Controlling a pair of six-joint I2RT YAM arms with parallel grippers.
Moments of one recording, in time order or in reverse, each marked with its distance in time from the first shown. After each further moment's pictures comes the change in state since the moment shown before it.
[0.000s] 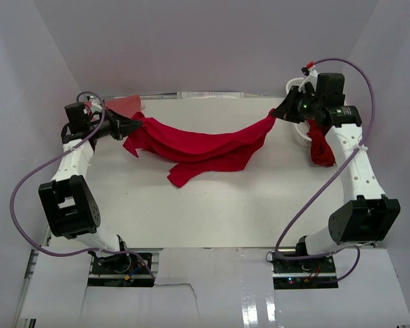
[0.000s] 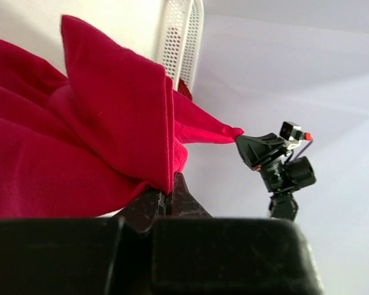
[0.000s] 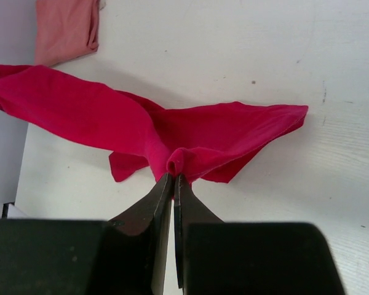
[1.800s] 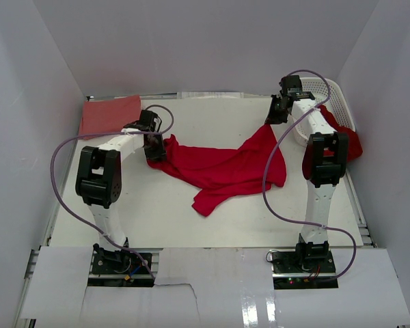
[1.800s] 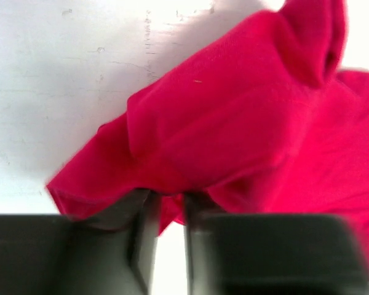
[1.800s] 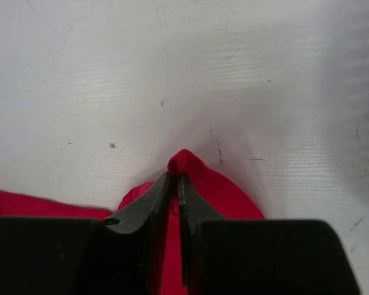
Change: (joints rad) left arm -0.463 0.332 0.142 -0.396 -0.966 0.653; right arm 0.025 0.704 0.359 -0.004 0.309 0.003
